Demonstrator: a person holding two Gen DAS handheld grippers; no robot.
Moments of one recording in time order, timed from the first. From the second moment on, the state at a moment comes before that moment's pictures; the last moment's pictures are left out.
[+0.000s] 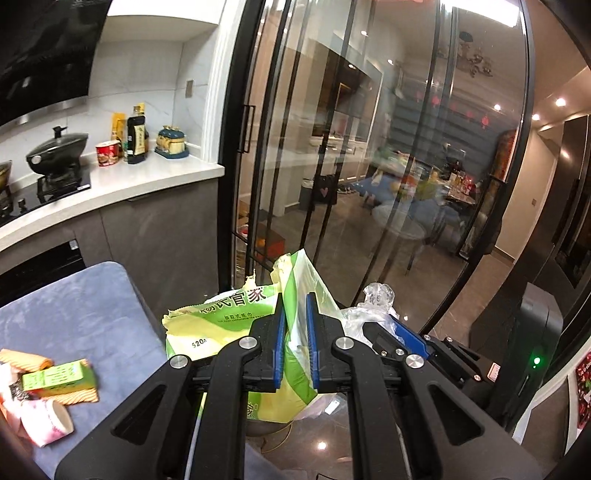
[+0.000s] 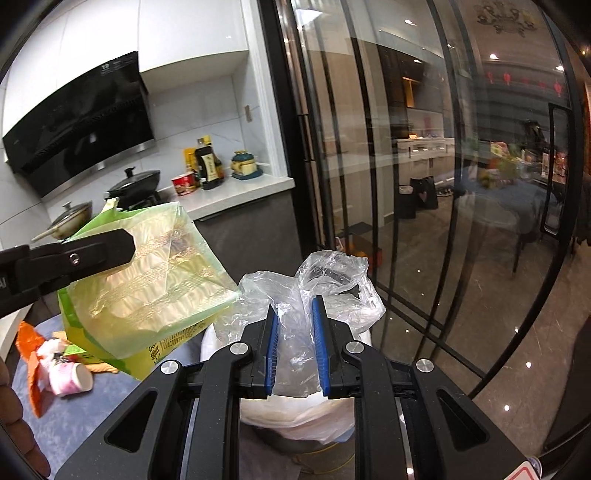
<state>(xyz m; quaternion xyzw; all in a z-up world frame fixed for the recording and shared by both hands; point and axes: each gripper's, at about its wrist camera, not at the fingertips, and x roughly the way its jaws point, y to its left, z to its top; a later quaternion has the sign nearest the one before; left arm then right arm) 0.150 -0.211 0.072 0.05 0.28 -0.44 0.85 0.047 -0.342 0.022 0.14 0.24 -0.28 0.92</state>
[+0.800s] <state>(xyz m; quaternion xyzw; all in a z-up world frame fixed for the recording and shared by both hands) 0.245 -0.238 -0.008 -0.01 0.38 -0.44 0.81 0.089 -0.388 -0.009 0.16 0.28 -0.31 0.89</state>
